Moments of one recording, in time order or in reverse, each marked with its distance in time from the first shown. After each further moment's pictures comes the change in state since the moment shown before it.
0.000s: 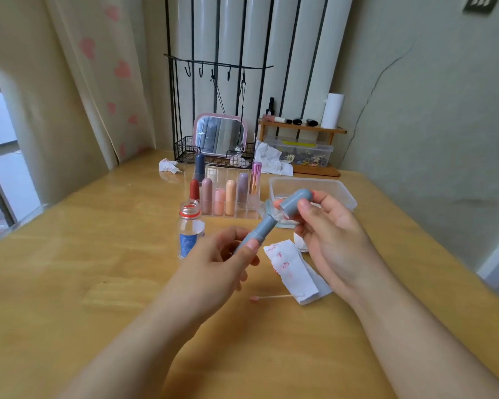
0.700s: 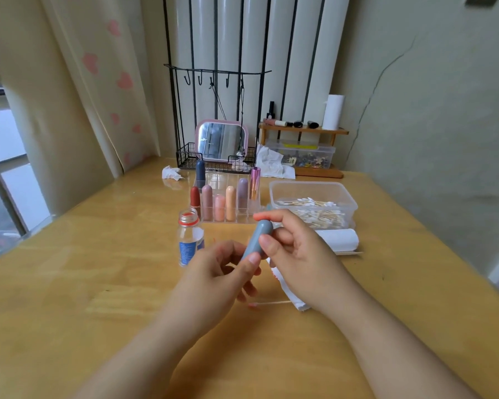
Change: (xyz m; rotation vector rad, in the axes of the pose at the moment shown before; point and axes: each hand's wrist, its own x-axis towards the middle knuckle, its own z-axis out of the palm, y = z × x) left_hand -0.001 -0.002 0.005 0.073 0.024 0.046; right_hand -0.011 0.011 0.008 -0.487 -0.244 -0.133
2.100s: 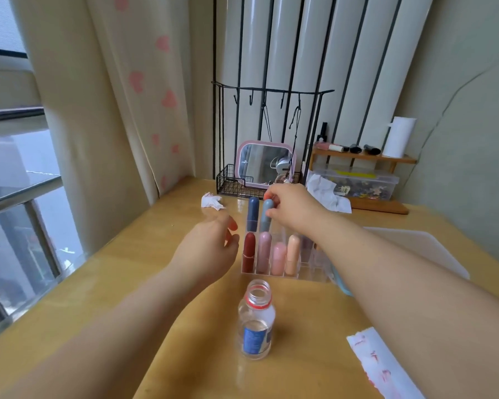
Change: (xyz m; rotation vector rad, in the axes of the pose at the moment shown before) left_hand 0.159 -0.040 -0.122 0.879 0.194 0.089; right_hand 0.254 0.040 0.047 -0.834 -0.108 0.043
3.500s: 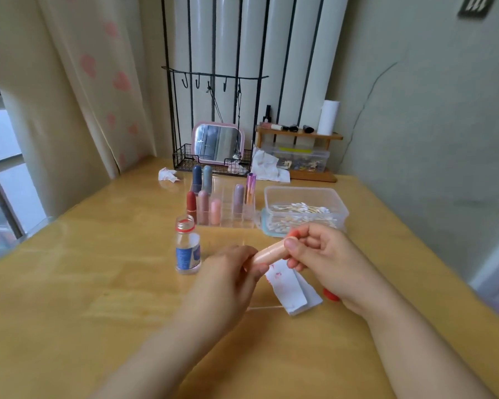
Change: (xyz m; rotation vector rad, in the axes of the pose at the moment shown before) left_hand -0.154 0.129 0.024 -0.359 0.038 0.271; right_hand -0.266 0.032 -0.068 0.877 0.036 0.198
